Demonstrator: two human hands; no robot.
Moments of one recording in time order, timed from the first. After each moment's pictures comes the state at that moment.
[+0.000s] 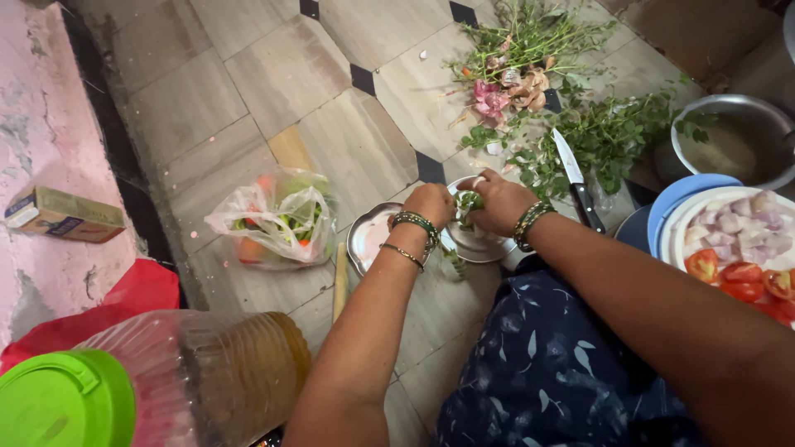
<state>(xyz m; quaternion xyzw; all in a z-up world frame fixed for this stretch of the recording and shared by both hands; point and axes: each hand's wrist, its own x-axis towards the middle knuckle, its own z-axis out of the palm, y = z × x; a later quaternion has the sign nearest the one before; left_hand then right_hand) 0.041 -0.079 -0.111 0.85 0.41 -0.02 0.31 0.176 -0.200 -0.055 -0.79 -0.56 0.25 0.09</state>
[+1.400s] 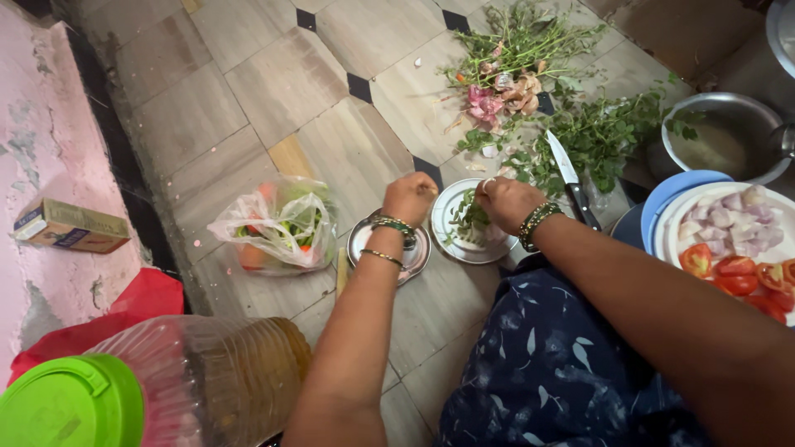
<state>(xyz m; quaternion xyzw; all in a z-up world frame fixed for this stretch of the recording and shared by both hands) 0.021 -0.054 -0.128 0.82 0.38 0.19 0.38 0.196 -0.208 -0.086 -0.80 -0.57 0.16 0.11</state>
